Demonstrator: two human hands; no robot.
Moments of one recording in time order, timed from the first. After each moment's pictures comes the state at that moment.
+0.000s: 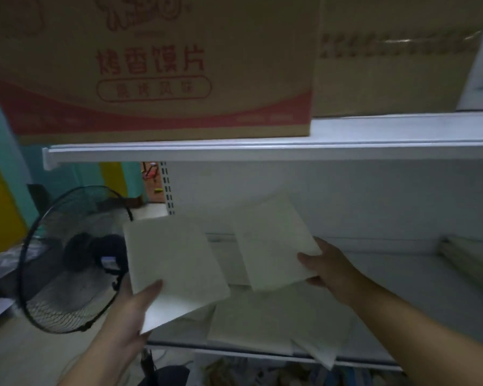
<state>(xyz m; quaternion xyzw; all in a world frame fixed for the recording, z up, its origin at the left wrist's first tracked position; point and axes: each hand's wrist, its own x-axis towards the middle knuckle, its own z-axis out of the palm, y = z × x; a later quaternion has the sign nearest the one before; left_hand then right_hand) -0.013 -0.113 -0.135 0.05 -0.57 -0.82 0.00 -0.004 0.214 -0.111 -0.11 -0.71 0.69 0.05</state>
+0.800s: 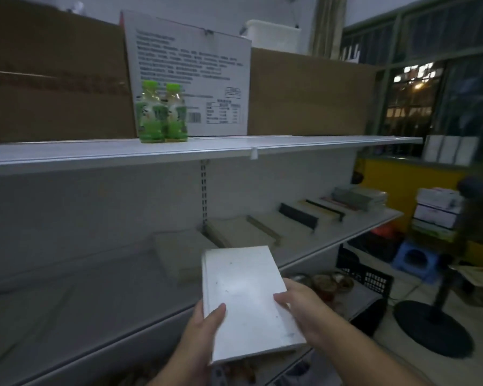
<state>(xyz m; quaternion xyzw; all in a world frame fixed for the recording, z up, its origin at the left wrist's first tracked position) 0.283 0.424 -0.149 -0.16 -0.56 -0.73 -0.36 0.404 0.570 -0.111 -0.35 -0.63 0.68 0.14</state>
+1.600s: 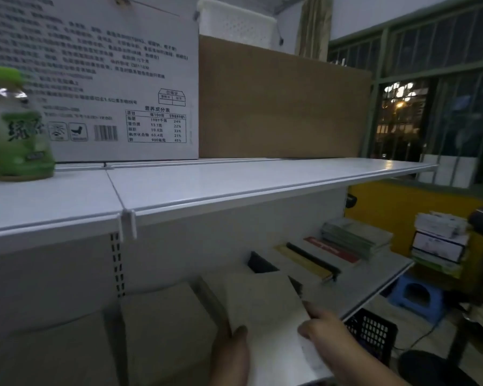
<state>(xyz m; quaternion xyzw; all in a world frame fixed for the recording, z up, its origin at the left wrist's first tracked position) 0.239 0.770 -0.130 -0.16 -0.72 -0.63 -0.25 0.356 0.893 -0.113 -0.42 -0.65 0.60 0.20</state>
